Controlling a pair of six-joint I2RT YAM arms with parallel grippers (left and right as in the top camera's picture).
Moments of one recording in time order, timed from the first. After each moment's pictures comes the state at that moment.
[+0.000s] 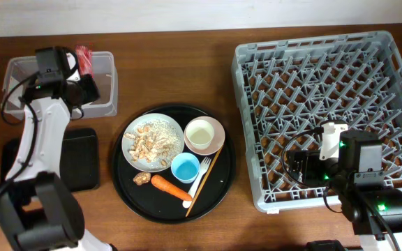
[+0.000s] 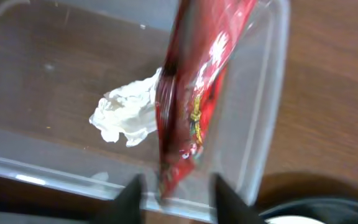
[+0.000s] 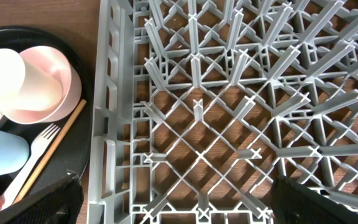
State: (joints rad) left arm 0.17 1.79 1.44 -0.63 0.01 -0.15; right arm 0.04 0.84 0.89 -0.94 -0.10 0.08
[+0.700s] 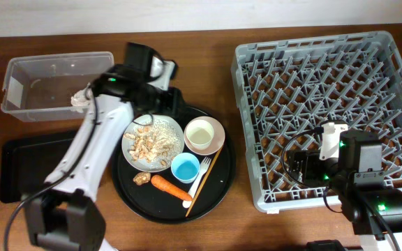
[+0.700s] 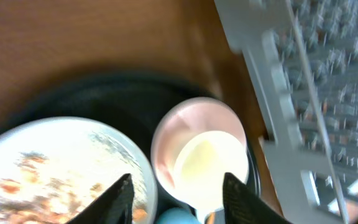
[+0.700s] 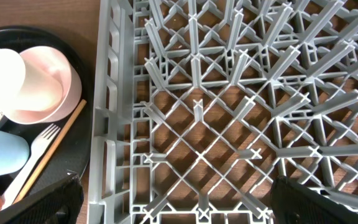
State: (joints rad) left arm -0.28 1.76 1.54 -0.92 0.34 -0.11; right arm 0.04 0.84 0.90 -0.94 -0.10 0.08
